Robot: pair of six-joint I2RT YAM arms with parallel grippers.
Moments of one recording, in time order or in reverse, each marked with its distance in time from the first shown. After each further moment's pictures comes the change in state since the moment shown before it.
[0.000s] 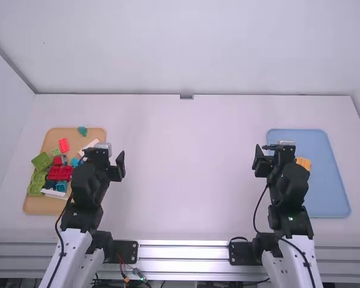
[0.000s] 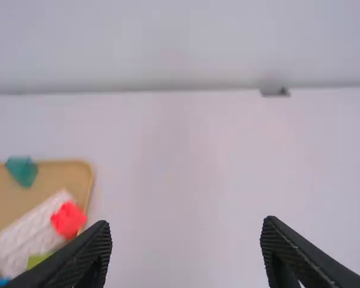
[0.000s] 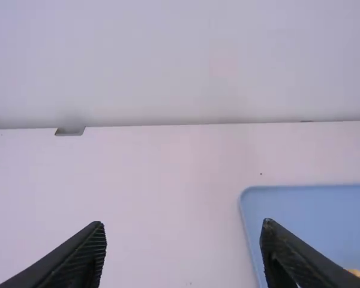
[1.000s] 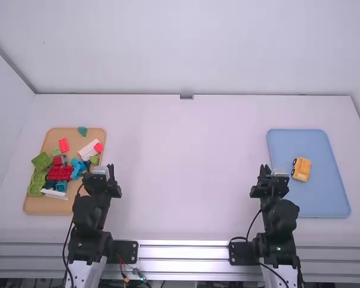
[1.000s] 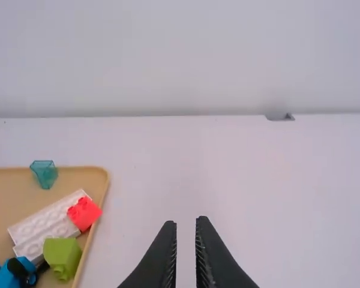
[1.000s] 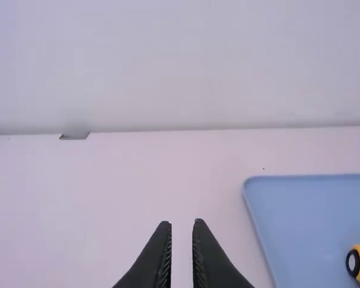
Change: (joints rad) left arm 0.000 -0.564 -0.278 -0.039 -0.029 0.005; right arm -0.001 -0.560 -0.383 0.009 -0.004 0.005
